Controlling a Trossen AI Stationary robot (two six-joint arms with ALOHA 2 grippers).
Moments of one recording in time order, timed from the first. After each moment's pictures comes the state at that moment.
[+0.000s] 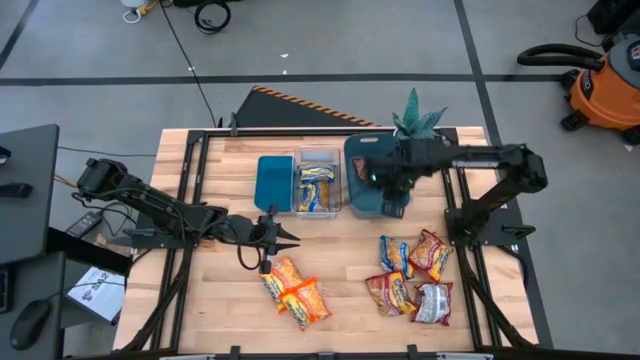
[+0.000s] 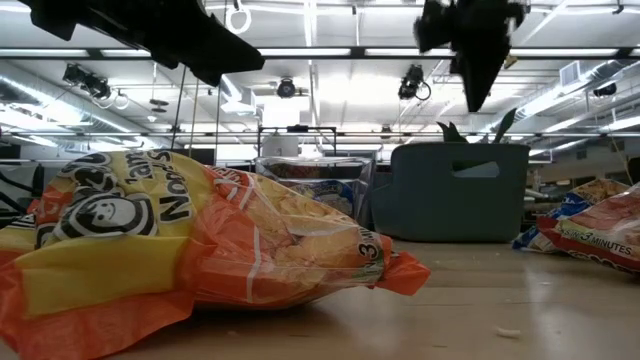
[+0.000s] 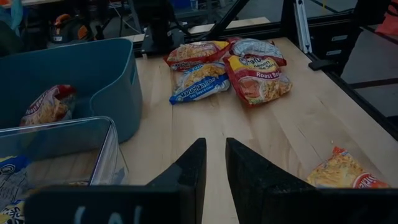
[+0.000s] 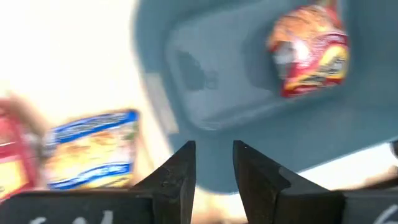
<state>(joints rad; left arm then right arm) -0.32 1.26 0.58 0.36 -0.27 0.01 -0.08 1.49 1.40 -1.37 0.11 0.19</state>
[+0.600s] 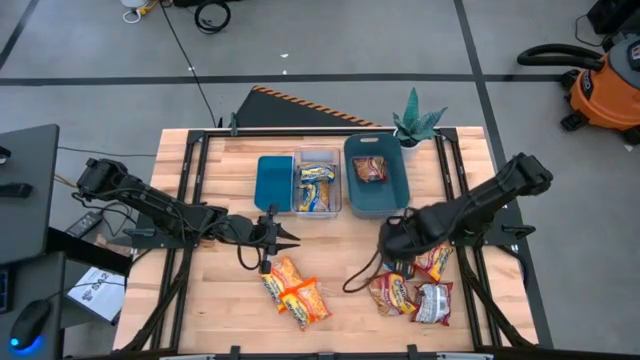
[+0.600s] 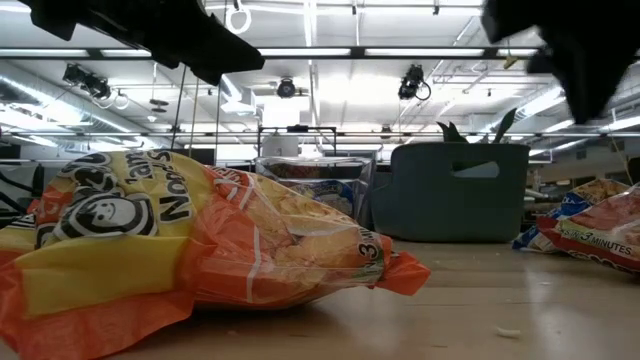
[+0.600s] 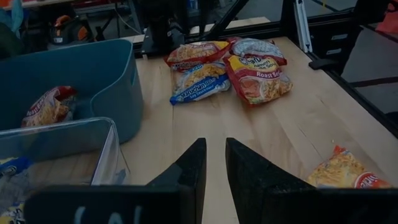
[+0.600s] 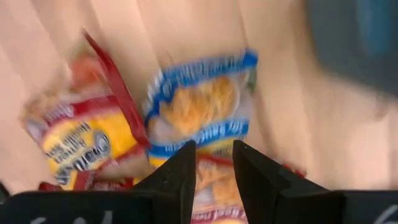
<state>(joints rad) -0.32 1.26 0.58 0.36 -0.27 0.03 0.44 1.49 1.17 -1.21 0.07 0.77</state>
